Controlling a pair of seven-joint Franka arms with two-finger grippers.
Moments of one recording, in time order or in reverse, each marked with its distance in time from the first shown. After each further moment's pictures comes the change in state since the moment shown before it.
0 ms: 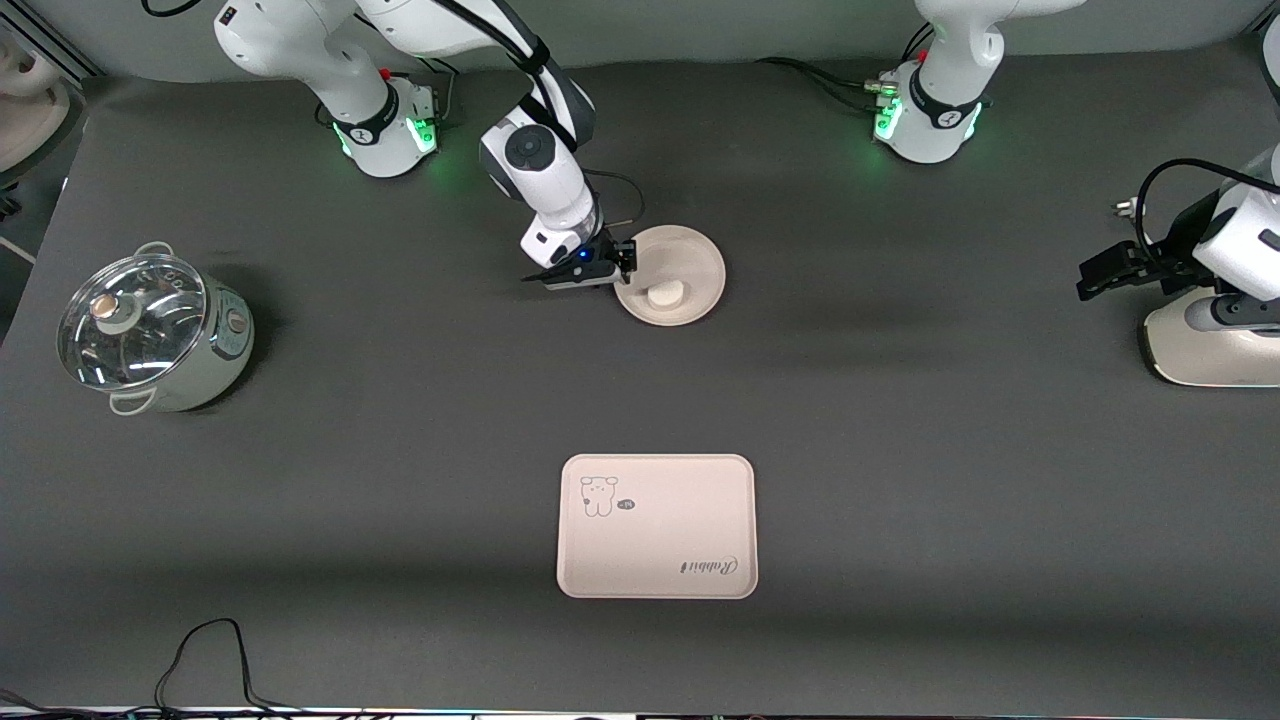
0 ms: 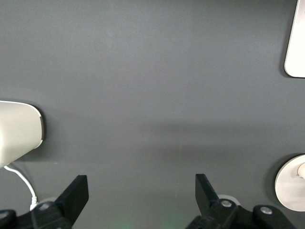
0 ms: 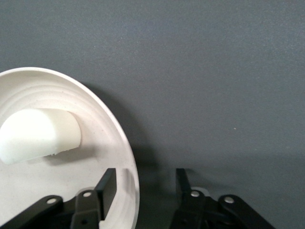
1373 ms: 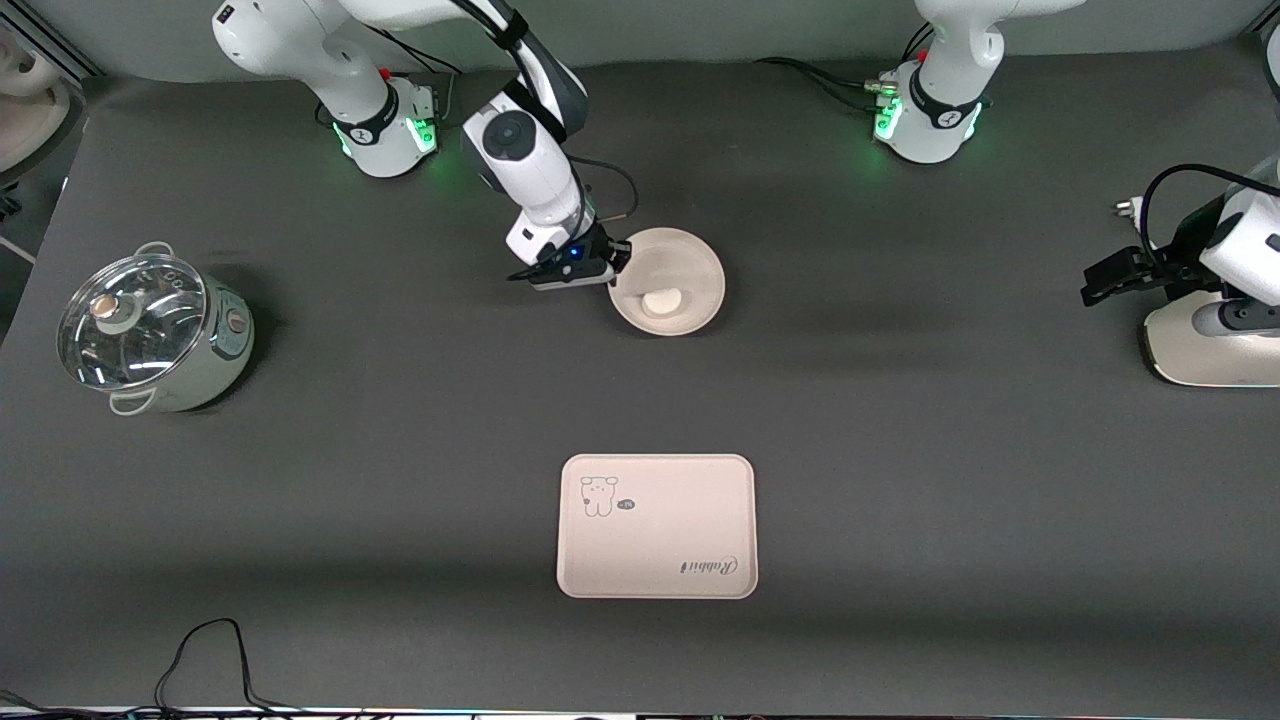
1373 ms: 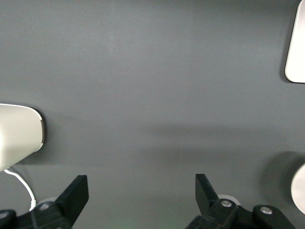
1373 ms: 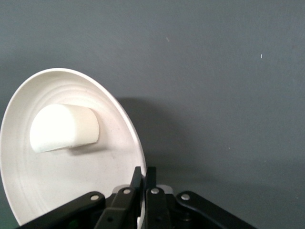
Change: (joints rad) left arm 0.003 0.008 0.002 0.003 -0.001 0.019 0.000; right arm -0.065 -0.175 -0.001 0.033 0.000 -0.159 -0.030
